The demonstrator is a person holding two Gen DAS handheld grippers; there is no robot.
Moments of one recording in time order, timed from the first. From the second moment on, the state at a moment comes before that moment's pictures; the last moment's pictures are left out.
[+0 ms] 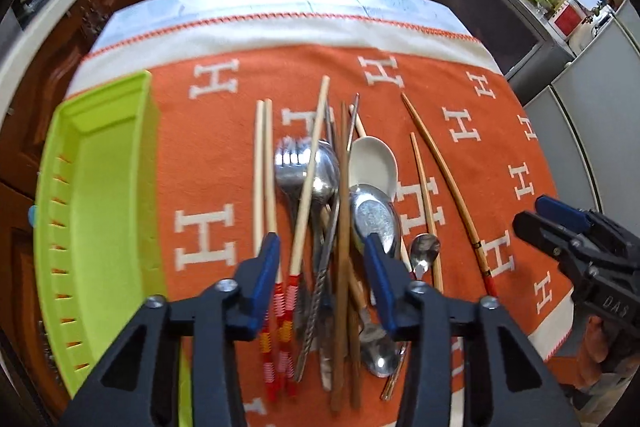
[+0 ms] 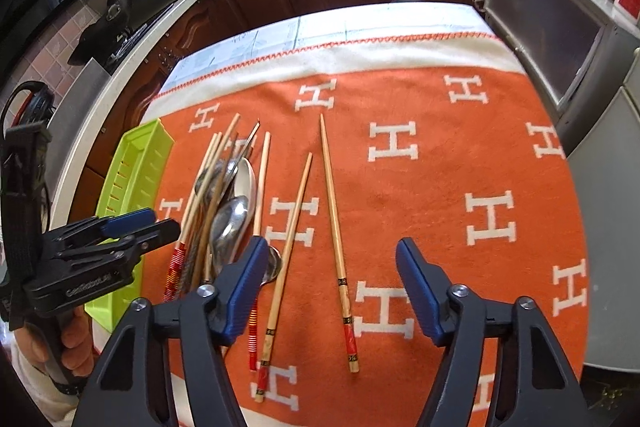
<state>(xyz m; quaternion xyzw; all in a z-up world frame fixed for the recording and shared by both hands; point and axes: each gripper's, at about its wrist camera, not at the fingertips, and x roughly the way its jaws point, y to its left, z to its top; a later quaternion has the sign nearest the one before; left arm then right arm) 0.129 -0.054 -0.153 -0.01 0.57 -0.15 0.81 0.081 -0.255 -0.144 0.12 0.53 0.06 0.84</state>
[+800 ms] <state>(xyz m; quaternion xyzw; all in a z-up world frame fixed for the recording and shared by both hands) 0.147 -0.096 -0.183 0.07 0.58 -0.13 0.80 0.106 -0.235 -0.215 0.10 0.56 0.08 0.82</state>
